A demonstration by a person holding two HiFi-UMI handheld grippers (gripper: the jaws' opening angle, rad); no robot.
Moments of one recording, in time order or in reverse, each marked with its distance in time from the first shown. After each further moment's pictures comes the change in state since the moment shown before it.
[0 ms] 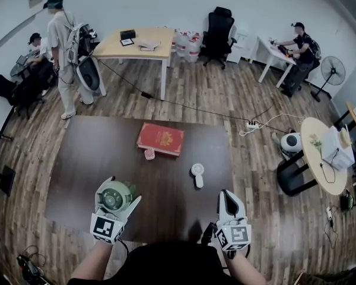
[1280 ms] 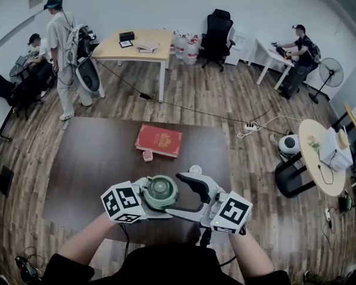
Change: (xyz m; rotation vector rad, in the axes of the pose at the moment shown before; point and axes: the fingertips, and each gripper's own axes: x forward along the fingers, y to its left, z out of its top) left arm 0.042 -0.150 0.030 -0.064 0.377 -0.937; right arm 0.013 0.179 0.106 -0.089 0.018 1.026
